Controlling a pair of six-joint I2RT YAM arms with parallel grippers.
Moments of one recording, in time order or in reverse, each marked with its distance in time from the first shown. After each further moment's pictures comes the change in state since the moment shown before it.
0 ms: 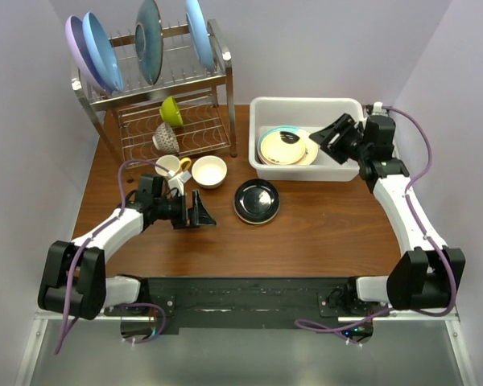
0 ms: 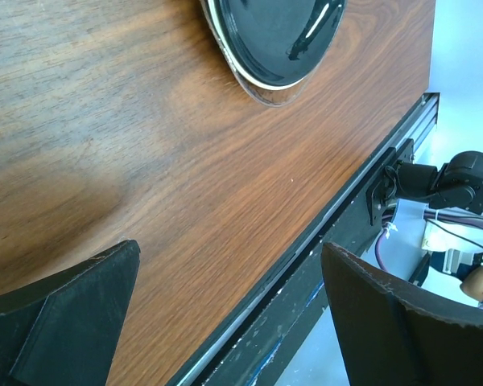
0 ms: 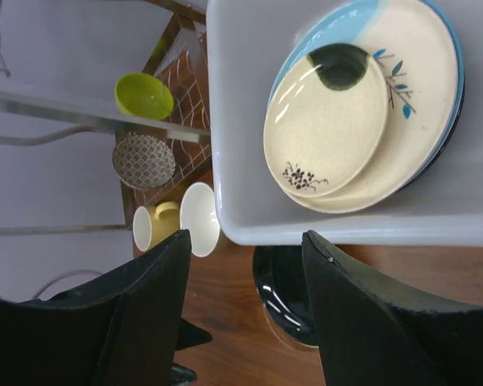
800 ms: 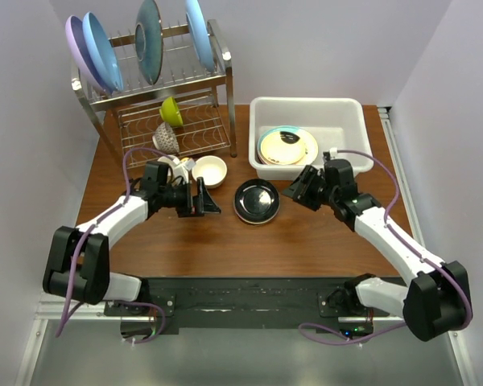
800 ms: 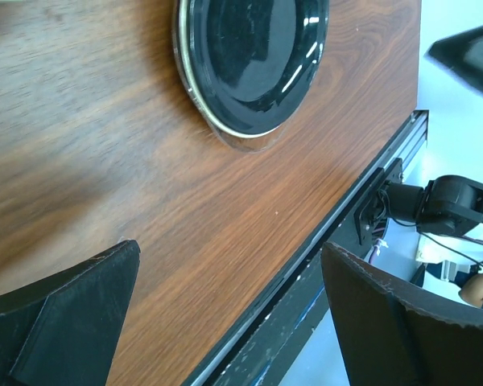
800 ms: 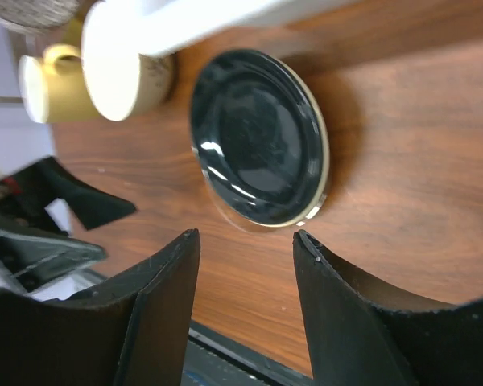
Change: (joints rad) left arm -0.028 0.098 0.126 0.016 -0.017 -0.037; right arm 0.317 -0.175 -0.368 -0.032 0.130 0.028
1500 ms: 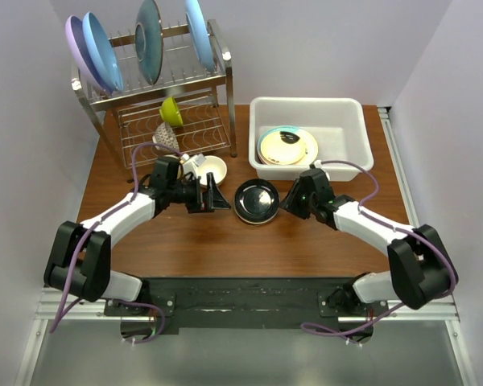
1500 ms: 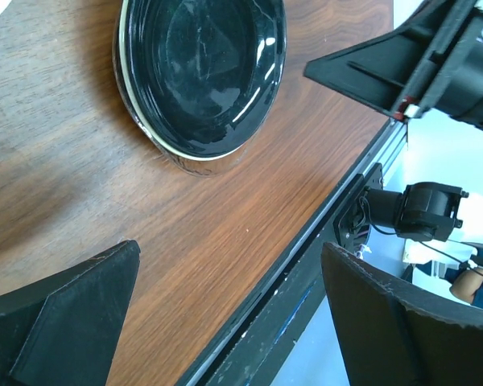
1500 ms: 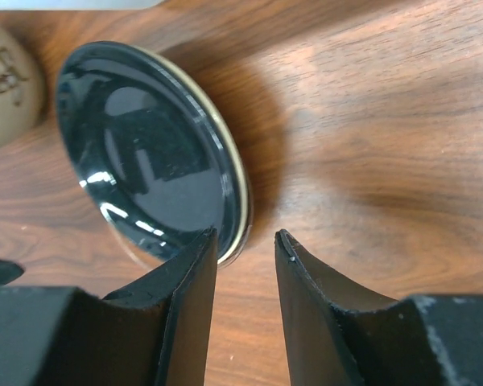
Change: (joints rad) left arm -0.096 0.032 0.051 0.075 -0.029 -0.102; right arm 0.123 0.217 -0.061 0.105 0.235 0.054
